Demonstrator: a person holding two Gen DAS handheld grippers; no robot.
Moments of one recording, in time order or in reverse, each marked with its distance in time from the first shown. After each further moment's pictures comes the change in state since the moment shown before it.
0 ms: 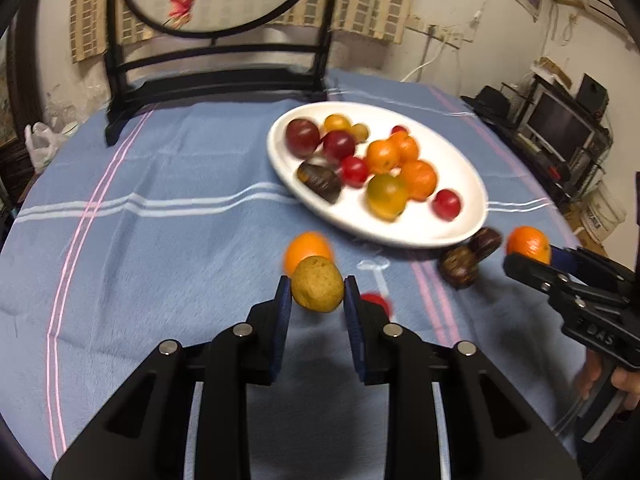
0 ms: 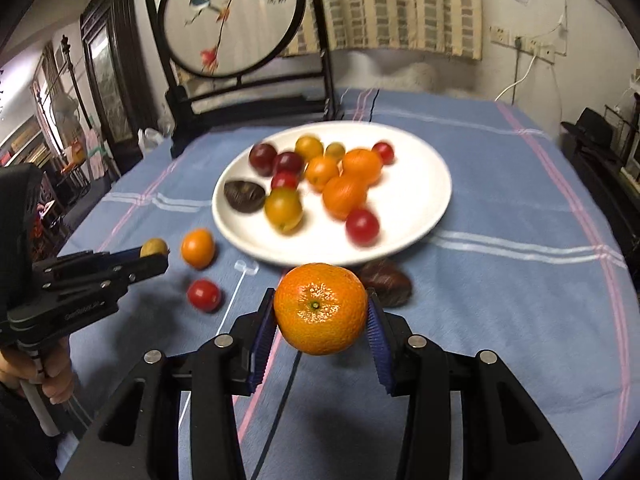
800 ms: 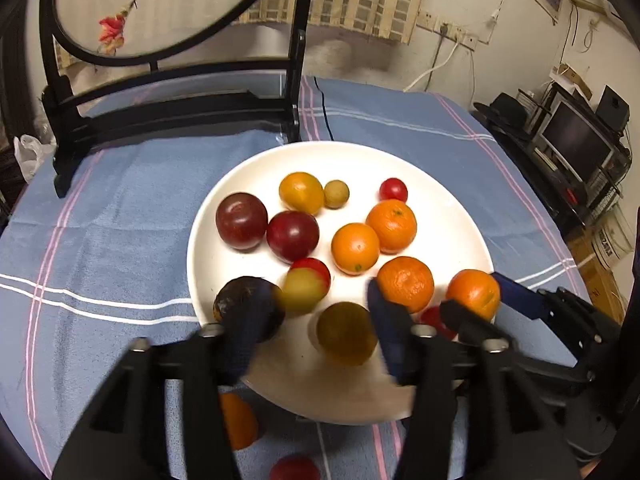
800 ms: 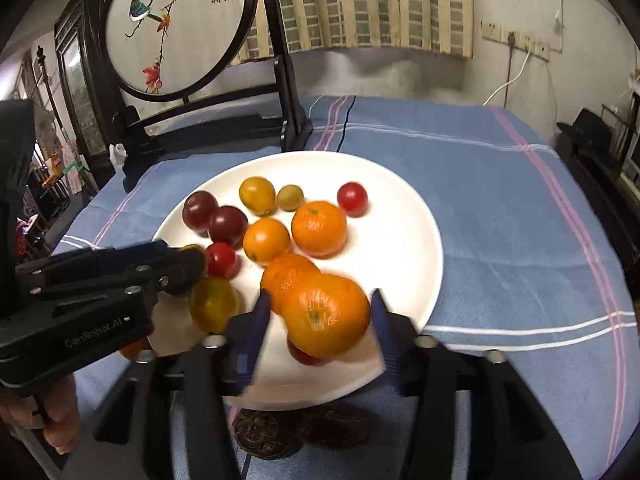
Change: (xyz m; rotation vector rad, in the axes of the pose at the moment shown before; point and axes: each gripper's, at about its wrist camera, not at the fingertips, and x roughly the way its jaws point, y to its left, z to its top) left arm 0.078 -0.045 0.097 -0.032 0.015 0.040; right arm 0.071 -0.031 0.060 0.047 0.025 -0.049
